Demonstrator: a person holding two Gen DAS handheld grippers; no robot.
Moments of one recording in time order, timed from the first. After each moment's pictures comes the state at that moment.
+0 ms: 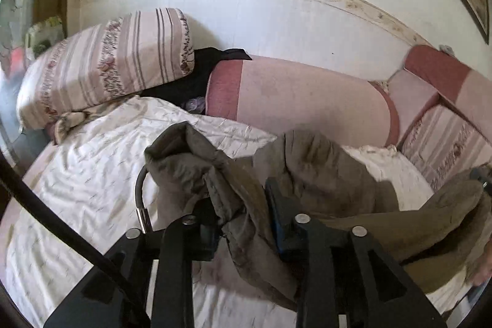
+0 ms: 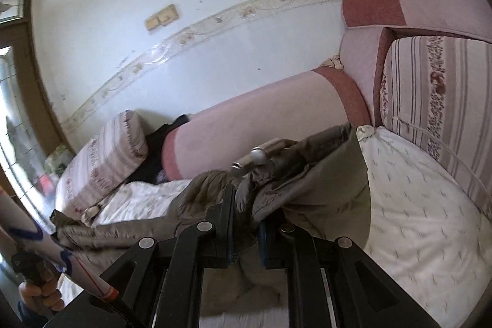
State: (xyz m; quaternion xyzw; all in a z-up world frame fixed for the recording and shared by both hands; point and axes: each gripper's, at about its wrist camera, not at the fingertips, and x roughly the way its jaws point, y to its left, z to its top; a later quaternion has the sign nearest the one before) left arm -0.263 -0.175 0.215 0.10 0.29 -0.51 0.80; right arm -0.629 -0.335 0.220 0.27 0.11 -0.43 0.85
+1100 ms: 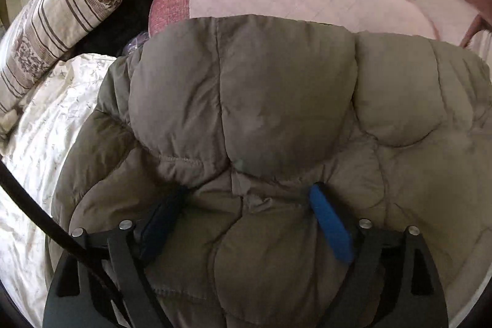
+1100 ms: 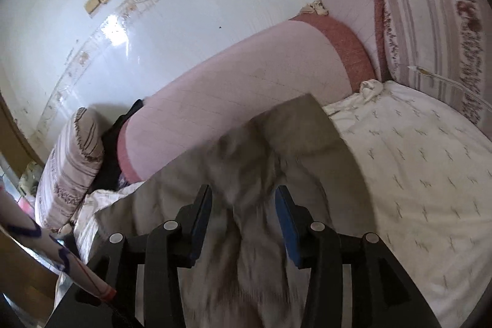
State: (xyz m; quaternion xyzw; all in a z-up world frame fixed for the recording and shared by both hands) left arm -0.255 -0.375 0.039 0.25 0.33 -0.48 0.77; right arm -0.571 -0.451 0.120 0.35 0.14 -0.44 0.81
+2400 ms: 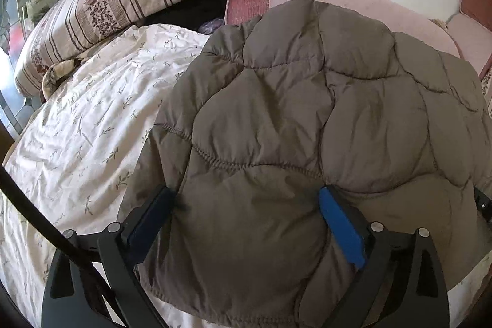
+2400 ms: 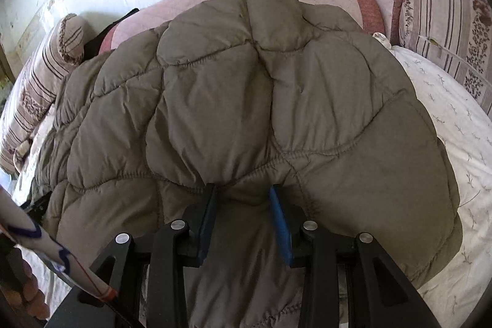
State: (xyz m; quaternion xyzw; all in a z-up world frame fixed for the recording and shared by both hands) left arm -0.230 -0.262 0.035 0.19 0.34 -0.41 0.82; right arm -0.504 -0.393 0.015 0.29 0.29 -0.45 0.79
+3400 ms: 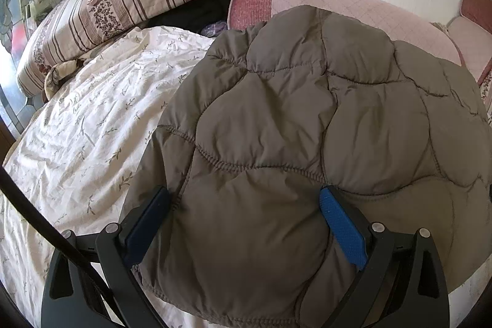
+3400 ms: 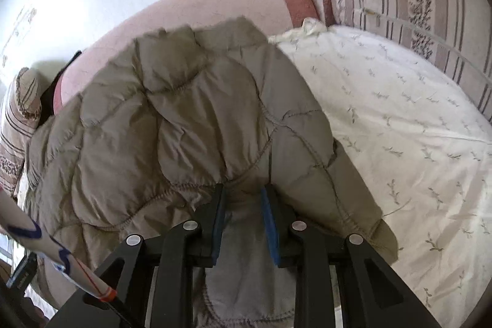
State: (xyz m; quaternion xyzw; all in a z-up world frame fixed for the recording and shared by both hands) left arm -0.233 -0.260 0.034 0.19 0.32 -0.41 0.83; right arm -0.565 -0.417 0.034 0.35 0.23 -0.54 0.72
